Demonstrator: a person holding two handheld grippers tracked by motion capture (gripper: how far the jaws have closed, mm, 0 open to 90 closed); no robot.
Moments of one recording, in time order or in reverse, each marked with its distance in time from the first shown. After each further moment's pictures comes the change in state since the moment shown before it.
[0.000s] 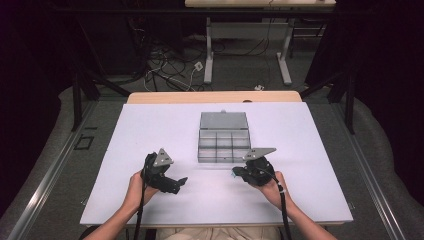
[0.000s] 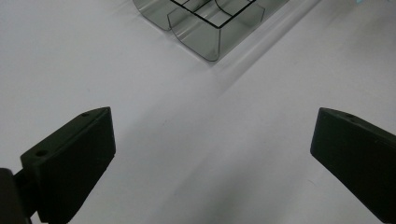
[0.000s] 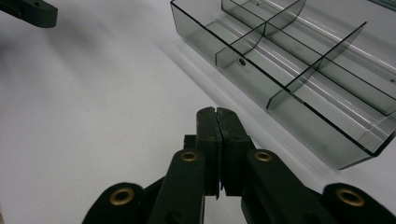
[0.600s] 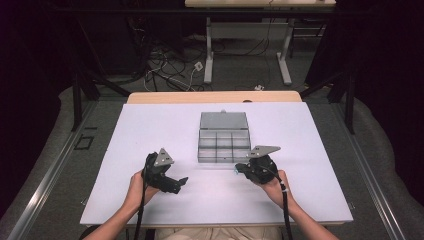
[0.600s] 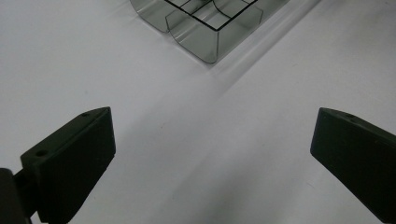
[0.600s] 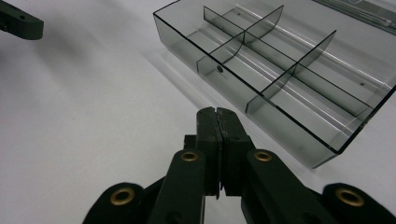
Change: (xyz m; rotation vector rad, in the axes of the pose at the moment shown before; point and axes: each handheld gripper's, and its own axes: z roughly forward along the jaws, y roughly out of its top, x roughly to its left) left arm 0.000 0.001 0.002 -0.001 -0.006 0.002; right arm -0.007 0.000 -0.005 -0.036 -0.041 0.017
